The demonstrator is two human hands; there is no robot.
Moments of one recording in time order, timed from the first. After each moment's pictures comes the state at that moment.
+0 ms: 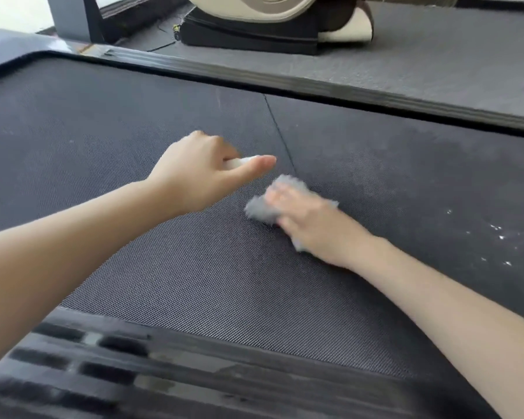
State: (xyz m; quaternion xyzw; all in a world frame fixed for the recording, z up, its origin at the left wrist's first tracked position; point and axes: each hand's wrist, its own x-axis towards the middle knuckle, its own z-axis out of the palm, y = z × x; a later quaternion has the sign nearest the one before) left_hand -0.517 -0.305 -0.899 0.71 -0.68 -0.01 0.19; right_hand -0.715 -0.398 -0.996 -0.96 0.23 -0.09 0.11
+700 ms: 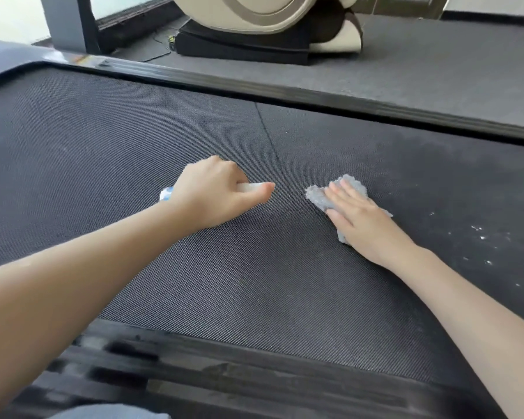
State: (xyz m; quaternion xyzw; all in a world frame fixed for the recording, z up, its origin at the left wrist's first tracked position) left_hand -0.541 -0.316 -0.921 0.72 -0.68 0.00 0.13; right_hand -0.791 -0.412 -0.985 -0.89 0.43 -0.08 0.14
